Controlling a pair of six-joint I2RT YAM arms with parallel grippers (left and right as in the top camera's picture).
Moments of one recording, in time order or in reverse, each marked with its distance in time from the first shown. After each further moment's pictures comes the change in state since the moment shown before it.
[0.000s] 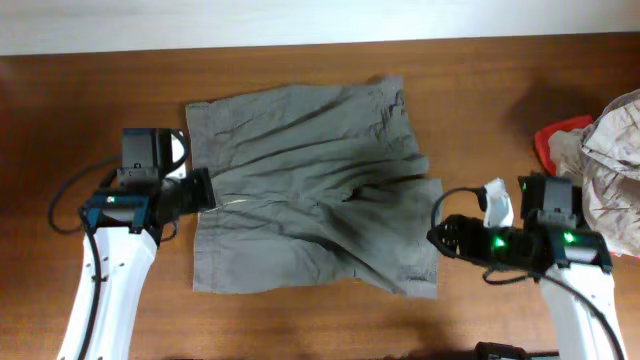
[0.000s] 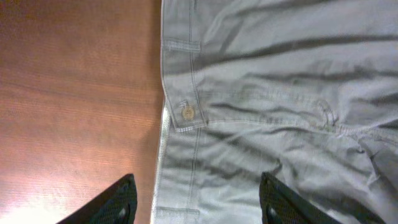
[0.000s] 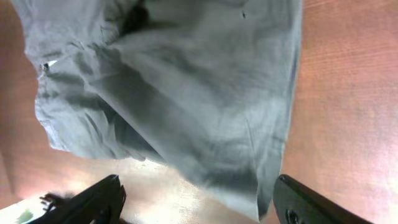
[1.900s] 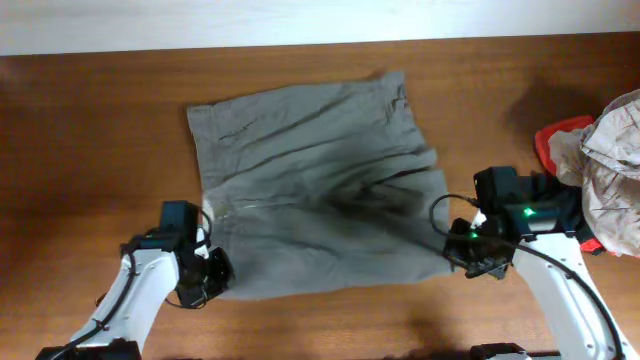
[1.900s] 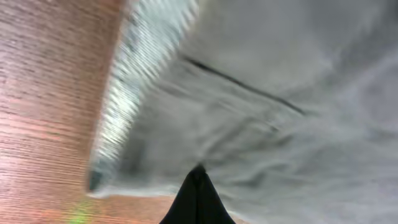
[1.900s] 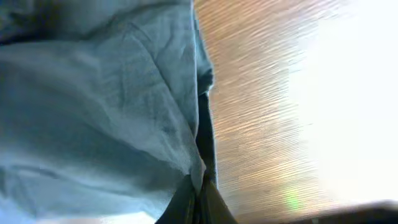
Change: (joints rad) left arm 0.039 0.072 -0.496 0.061 0.229 -0.263; right arm 0.220 0.169 0.048 -0.064 0.435 0.393
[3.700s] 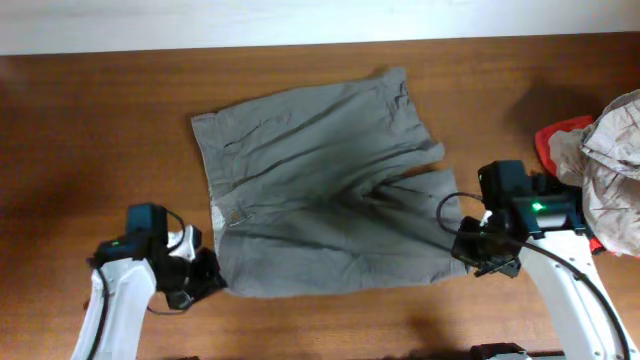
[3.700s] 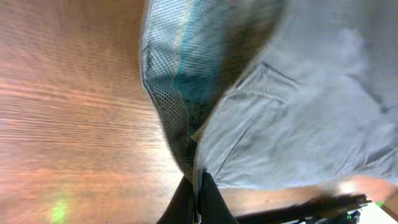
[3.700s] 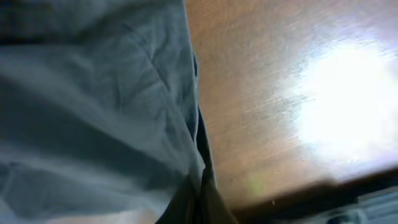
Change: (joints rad) left arm 0.150 -0.135 0.080 -0.206 0.186 0.206; right arm 0.000 -0.011 0.104 -0.140 0.100 -0.018
